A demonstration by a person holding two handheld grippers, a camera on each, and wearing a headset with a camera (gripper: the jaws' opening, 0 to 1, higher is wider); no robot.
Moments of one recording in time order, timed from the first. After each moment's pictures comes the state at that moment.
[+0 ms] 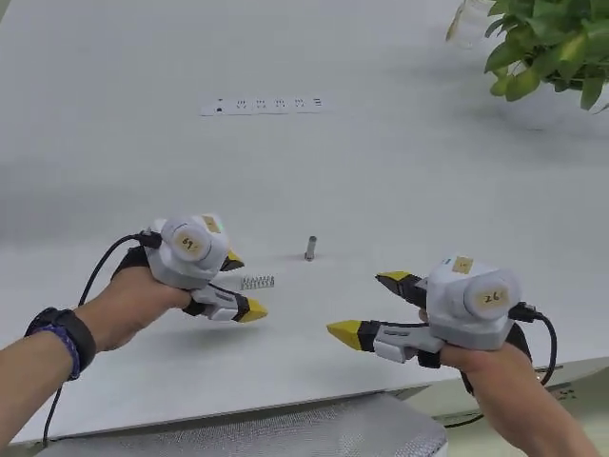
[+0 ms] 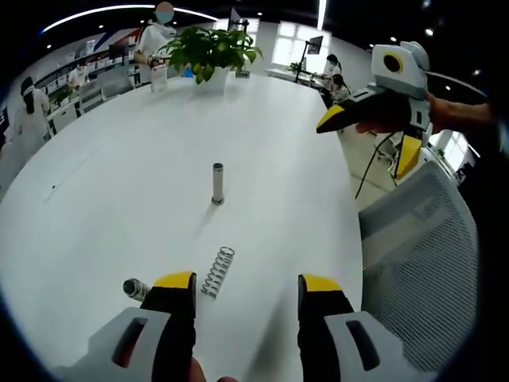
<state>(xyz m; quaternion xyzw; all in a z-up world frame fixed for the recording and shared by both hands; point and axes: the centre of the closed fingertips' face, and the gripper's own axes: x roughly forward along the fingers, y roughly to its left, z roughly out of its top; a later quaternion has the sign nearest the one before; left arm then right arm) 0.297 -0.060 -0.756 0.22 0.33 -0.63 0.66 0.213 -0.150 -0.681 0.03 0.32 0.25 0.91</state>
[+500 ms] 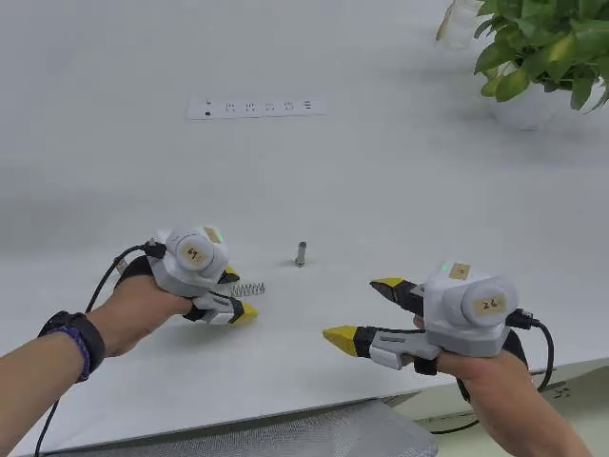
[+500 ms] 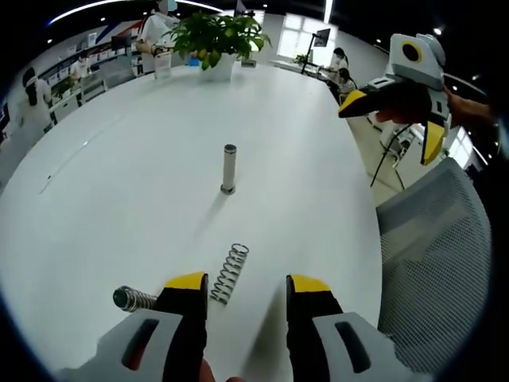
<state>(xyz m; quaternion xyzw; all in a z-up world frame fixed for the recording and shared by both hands) 0.310 -0.069 -0.781 0.24 0.35 -0.62 0.66 0.214 -0.156 -0.683 0.04 0.32 0.24 0.91</state>
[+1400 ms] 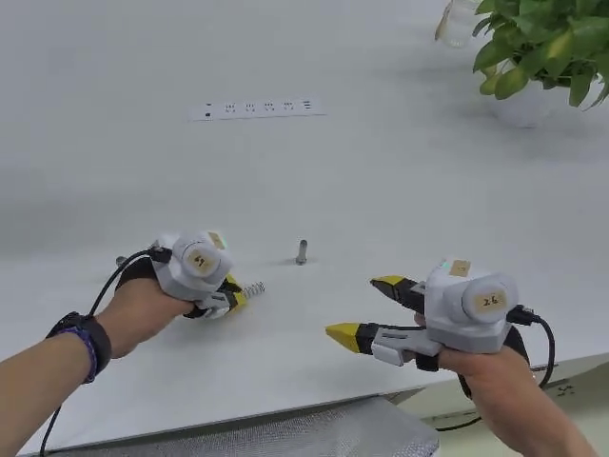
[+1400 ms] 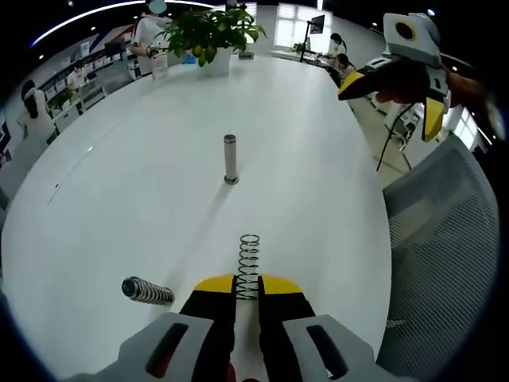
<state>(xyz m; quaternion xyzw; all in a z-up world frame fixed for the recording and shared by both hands) 0.307 -0.055 -0.778 0.28 0.33 -0.61 0.66 0.212 -0.155 -0.683 0.04 0.32 0.25 0.92</state>
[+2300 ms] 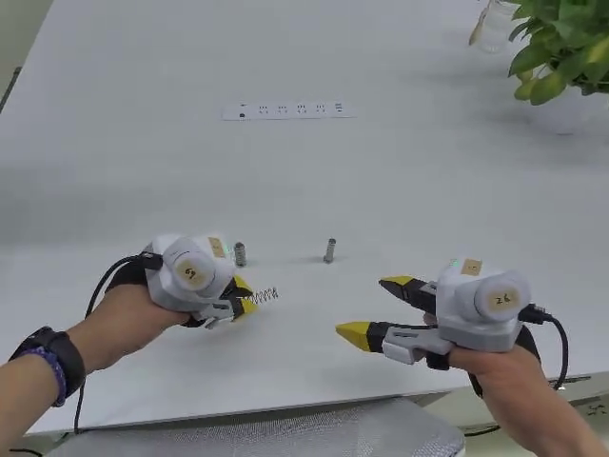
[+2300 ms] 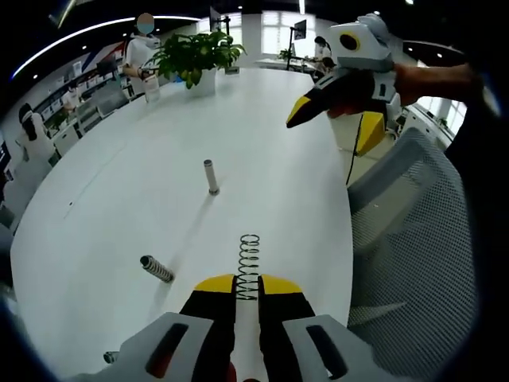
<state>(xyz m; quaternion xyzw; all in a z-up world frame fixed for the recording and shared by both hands) 0.277 -0.022 -0.729 0.29 0.29 -0.63 0.66 0.217 -0.133 -0.683 0.04 0.31 0.27 0.91</state>
